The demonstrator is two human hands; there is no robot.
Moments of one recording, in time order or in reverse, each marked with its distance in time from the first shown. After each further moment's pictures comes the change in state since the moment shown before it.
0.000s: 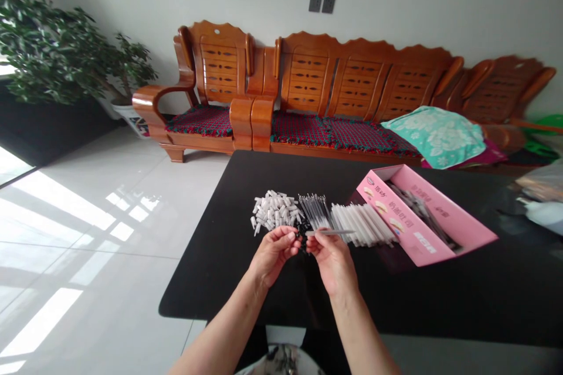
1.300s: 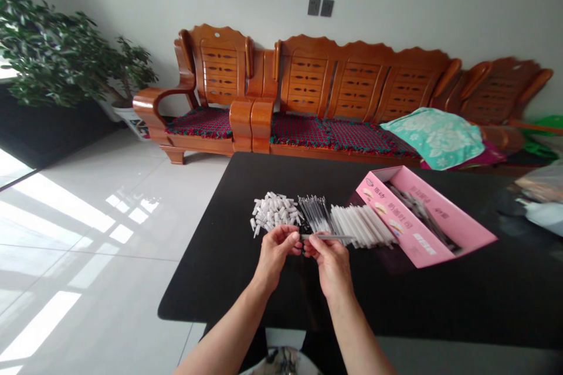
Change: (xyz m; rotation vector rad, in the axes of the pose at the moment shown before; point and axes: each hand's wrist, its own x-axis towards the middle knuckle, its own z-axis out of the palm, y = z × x) left_hand 0.000 -0.008 0.011 0.355 0.082 0.284; right_hand -0.002 0.009 -0.001 -0.204 0.072 -0.089
